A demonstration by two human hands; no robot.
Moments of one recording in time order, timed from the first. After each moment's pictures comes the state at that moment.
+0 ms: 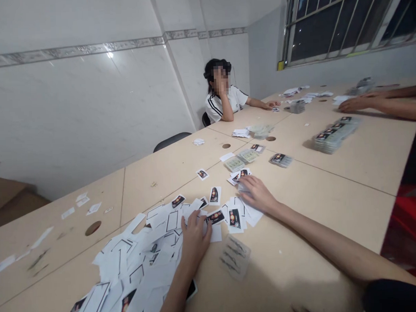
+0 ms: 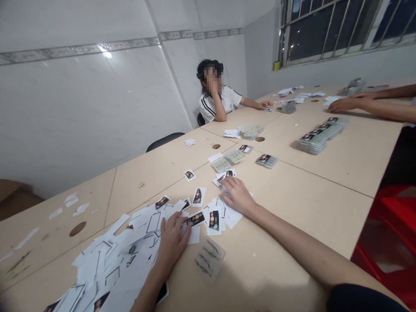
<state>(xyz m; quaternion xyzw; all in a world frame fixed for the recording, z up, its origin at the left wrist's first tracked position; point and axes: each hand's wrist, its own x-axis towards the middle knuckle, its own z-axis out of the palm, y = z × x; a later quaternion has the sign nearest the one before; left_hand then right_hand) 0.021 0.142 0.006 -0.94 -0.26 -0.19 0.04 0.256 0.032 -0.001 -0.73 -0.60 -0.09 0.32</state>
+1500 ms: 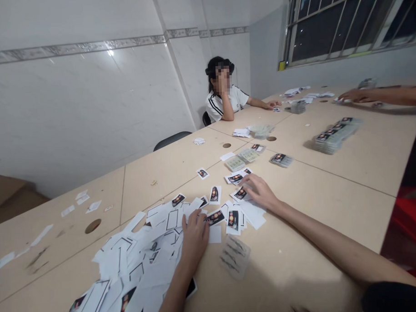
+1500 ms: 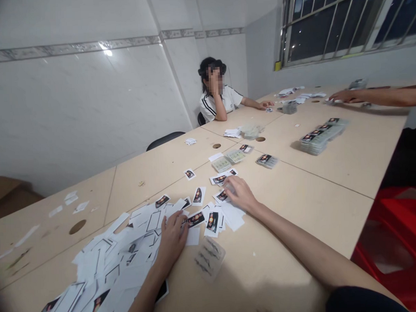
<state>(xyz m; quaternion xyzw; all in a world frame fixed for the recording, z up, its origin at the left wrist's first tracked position) 0.021 0.142 0.006 -0.95 -0.26 -0.19 0.03 0.262 0.031 0.000 -0.71 -0.57 -0.06 0.42</state>
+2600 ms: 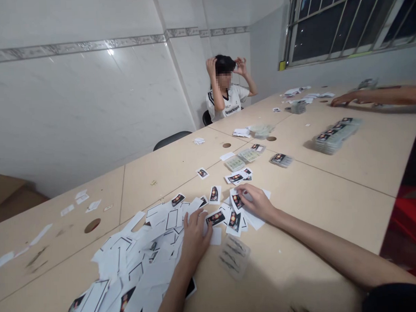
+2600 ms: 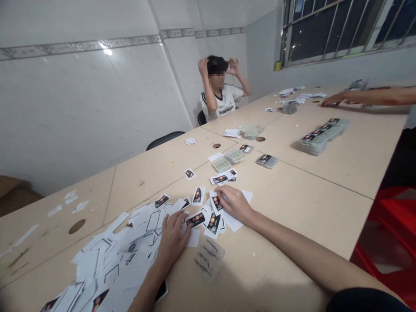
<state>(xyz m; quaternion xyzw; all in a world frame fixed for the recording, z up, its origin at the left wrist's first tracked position) 0.023 0.141 0.009 -0.95 -0.22 -0.22 0.02 0.233 0.029 0.001 -0.63 -0.59 -0.08 0.50</state>
